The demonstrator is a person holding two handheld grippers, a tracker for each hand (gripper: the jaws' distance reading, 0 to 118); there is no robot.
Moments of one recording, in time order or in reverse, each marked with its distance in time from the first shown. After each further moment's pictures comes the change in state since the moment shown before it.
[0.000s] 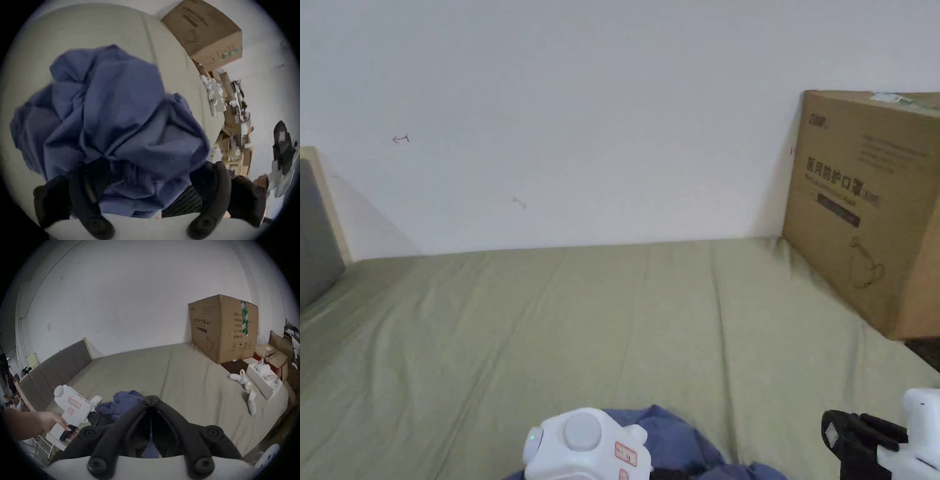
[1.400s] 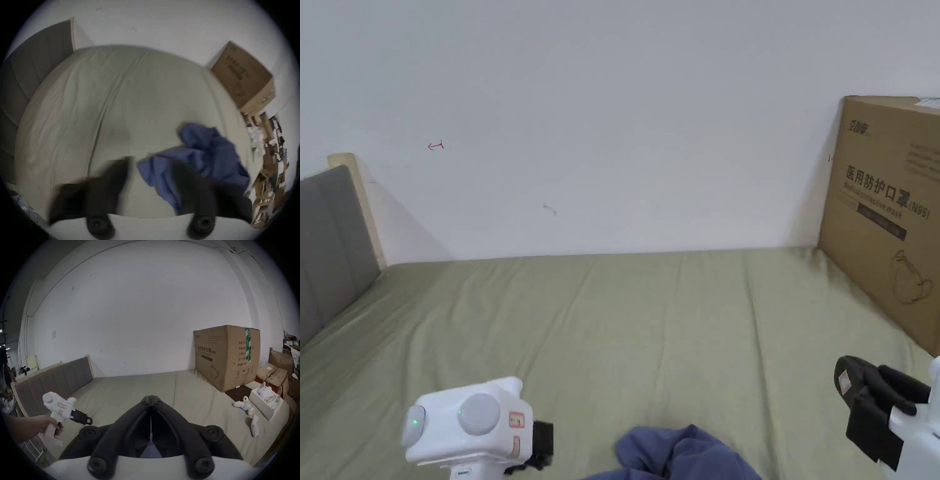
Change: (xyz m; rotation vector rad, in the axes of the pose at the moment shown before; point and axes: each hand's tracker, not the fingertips) left arm -0.120 0.031 0.140 0.389 0.509 0.109; right arm -0.054 0.040 -0.021 0.235 -0.005 0.070
